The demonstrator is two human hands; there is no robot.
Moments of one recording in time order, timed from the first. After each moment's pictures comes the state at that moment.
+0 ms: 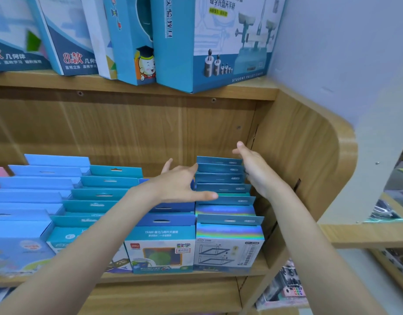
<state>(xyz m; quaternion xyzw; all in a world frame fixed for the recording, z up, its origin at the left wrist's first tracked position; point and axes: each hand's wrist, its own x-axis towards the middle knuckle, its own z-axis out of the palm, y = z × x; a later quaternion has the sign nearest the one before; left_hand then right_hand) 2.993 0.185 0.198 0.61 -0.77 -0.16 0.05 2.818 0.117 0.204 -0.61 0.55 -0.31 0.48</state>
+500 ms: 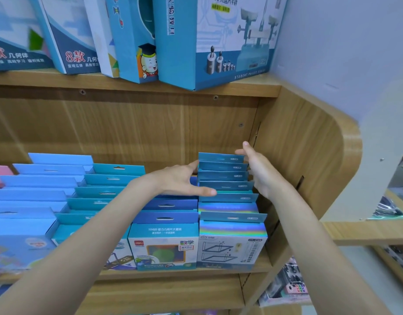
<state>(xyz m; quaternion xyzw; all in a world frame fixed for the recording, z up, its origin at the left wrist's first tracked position) 2.999 0.181 0.205 0.61 -0.73 -0.29 0.07 2.815 0.126 0.206 -0.55 0.55 -0.34 0.53</state>
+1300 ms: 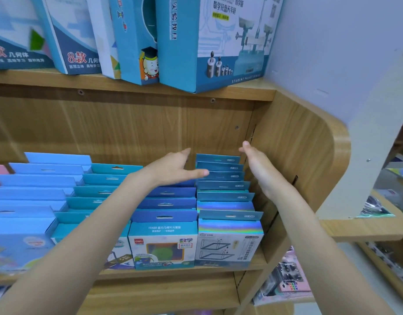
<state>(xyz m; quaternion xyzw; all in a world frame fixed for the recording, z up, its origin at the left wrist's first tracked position) 3.010 0.171 0.208 0.63 -0.73 -0.21 0.15 2.815 0.150 0.225 -0.61 0.58 -0.33 0.43</state>
